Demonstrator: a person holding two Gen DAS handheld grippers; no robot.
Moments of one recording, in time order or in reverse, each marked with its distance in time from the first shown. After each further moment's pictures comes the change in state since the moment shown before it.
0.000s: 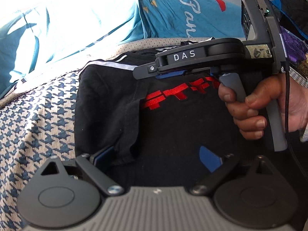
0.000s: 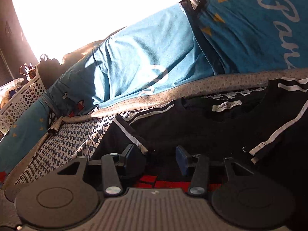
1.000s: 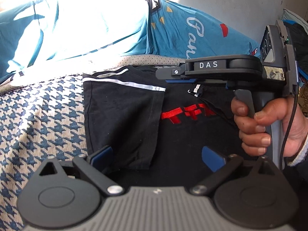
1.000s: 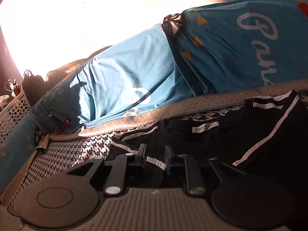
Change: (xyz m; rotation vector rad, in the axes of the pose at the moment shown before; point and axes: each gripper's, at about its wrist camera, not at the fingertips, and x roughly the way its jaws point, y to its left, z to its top) left arm -0.021 0.025 0.019 -0.139 -0.070 -0.132; right arm -0.030 0.009 0.024 0.044 -0.031 -0.108
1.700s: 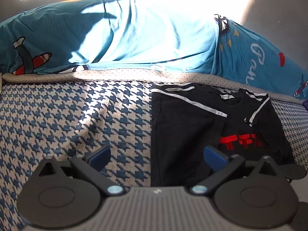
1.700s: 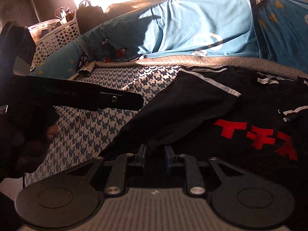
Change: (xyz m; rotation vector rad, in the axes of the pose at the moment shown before) left arm -0.017 0.036 0.016 -0.241 -0.024 0.319; right arm -0.023 0.065 -0.080 -0.302 0.250 0.163
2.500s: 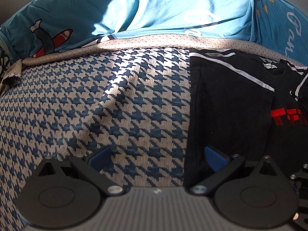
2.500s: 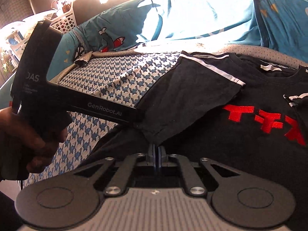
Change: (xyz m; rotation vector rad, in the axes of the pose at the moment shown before) left arm 0.033 0.008 -0.016 0.028 0.143 0.222; right arm 0.005 0.006 -0.011 0.000 0.048 -0.024
